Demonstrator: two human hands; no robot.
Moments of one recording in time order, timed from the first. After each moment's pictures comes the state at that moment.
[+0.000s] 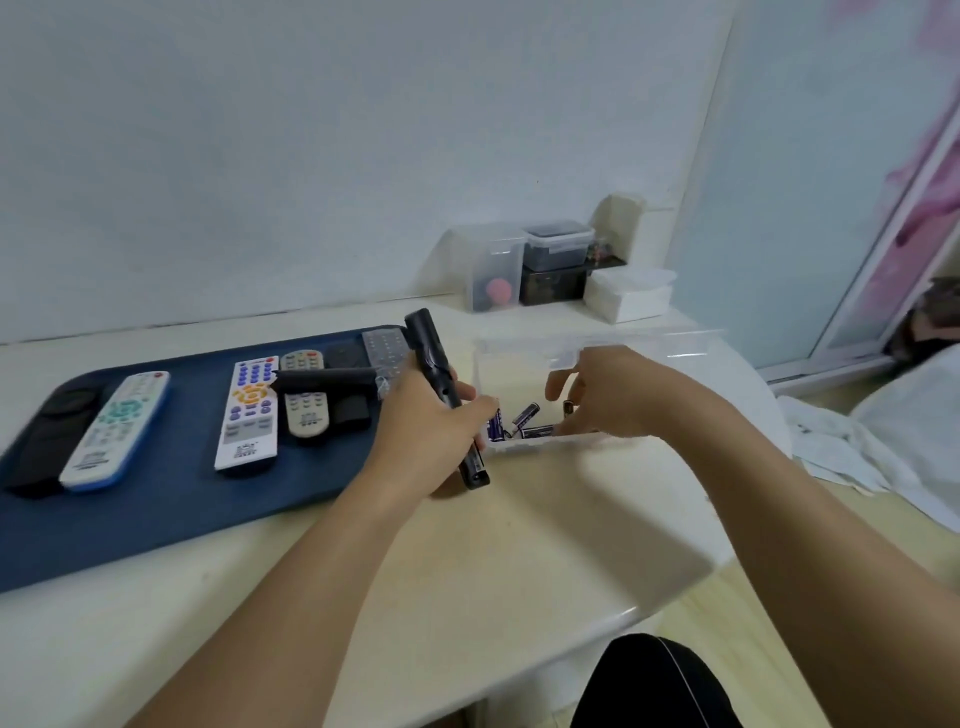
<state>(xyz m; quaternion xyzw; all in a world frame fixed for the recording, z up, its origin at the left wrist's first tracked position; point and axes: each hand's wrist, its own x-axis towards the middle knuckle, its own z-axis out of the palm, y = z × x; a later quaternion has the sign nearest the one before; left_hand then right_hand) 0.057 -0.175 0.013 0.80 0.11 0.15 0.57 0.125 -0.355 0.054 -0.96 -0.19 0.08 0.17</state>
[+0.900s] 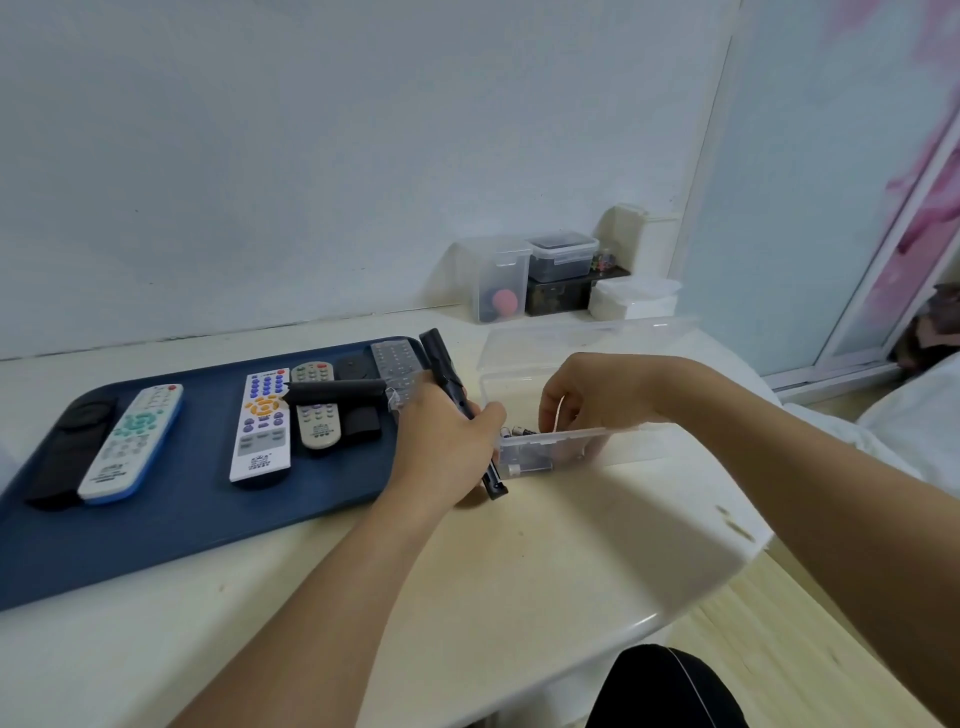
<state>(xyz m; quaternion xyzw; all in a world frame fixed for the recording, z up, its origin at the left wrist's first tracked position) 0.061 -0.179 0.008 0.82 0.12 0.18 0.54 0.142 -0.347 0.066 -0.92 -0.25 0.24 0.17</state>
